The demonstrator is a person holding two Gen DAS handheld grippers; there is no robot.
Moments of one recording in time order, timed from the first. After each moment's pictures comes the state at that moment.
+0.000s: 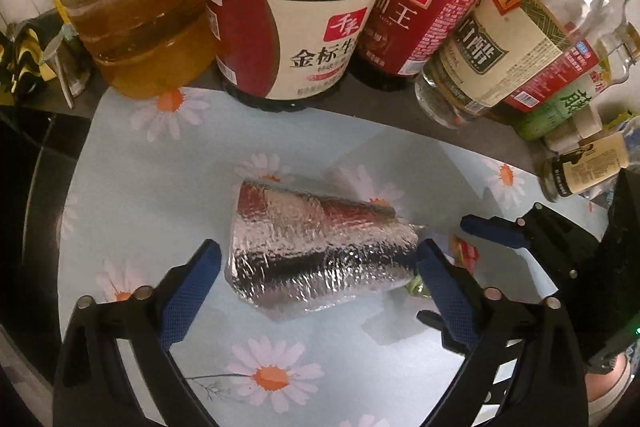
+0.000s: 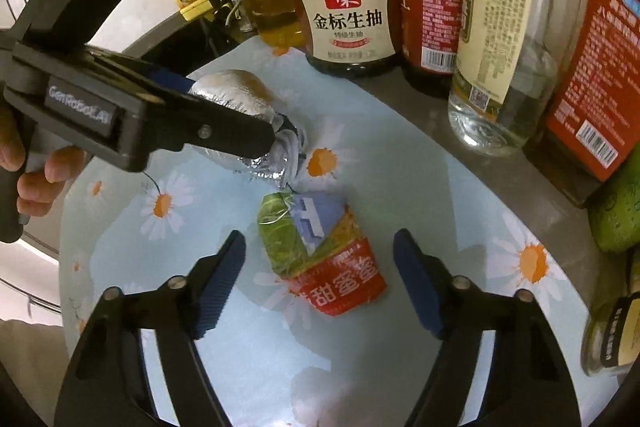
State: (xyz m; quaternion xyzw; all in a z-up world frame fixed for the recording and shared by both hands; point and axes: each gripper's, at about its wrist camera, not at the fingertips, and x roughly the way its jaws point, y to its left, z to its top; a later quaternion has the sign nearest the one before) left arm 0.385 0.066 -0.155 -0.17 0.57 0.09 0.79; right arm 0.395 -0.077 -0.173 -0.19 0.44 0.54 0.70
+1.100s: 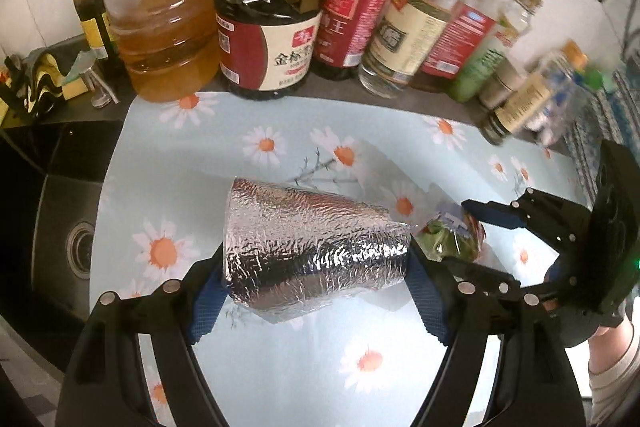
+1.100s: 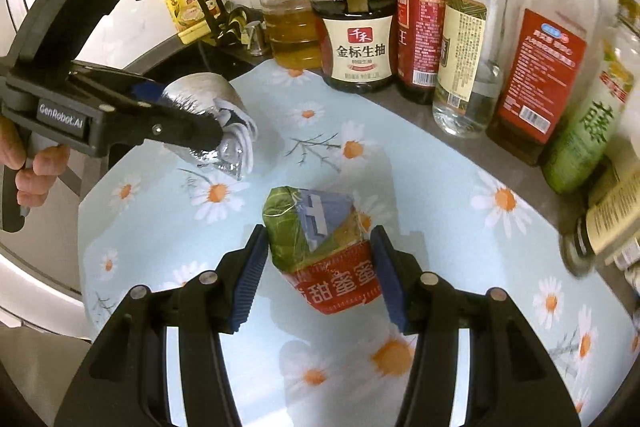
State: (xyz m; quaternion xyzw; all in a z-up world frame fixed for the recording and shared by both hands) left arm 0.299 0.051 -0.101 -0.13 0.53 0.02 0.84; right arm 0.321 -0.118 -0.131 -0.16 0.41 0.49 0.75
